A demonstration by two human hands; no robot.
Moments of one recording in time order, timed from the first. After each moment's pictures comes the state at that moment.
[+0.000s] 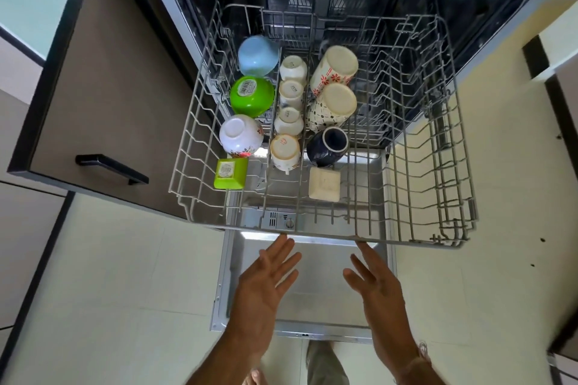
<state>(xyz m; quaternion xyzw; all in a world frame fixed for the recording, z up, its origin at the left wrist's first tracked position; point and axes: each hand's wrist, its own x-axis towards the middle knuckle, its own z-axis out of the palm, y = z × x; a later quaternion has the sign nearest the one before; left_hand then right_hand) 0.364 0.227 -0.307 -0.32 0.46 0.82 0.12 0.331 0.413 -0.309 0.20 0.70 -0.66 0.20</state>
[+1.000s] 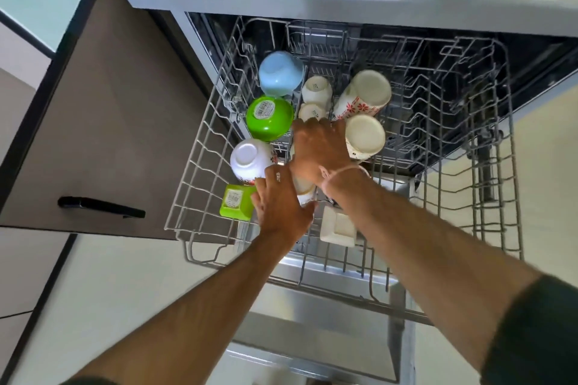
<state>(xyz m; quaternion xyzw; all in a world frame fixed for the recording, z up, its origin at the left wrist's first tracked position) 0.157 0.207 -0.340 -0.26 0.94 0.22 0.00 0.049 0.257 -0.281 -0.28 0.95 -0.07 0.08</state>
